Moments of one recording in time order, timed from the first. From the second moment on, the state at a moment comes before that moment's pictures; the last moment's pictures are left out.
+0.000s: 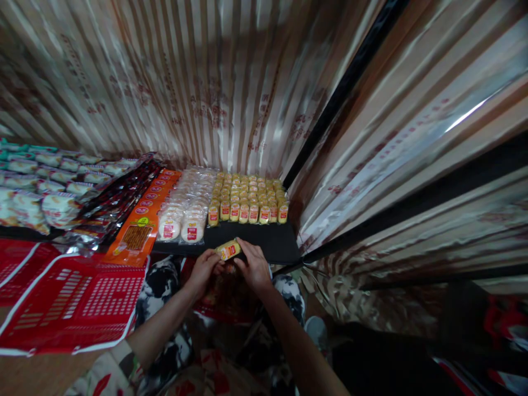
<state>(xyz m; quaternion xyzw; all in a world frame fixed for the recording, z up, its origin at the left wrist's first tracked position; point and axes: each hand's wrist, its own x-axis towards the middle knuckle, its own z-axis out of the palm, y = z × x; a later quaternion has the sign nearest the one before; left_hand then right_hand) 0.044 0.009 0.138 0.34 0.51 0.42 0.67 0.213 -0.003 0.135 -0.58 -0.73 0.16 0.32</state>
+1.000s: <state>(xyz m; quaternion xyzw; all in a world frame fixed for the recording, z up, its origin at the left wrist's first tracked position) 0.063 0.099 0.122 0.54 0.52 0.46 0.47 0.166 0.094 0.099 -0.67 -0.59 0.19 0.40</state>
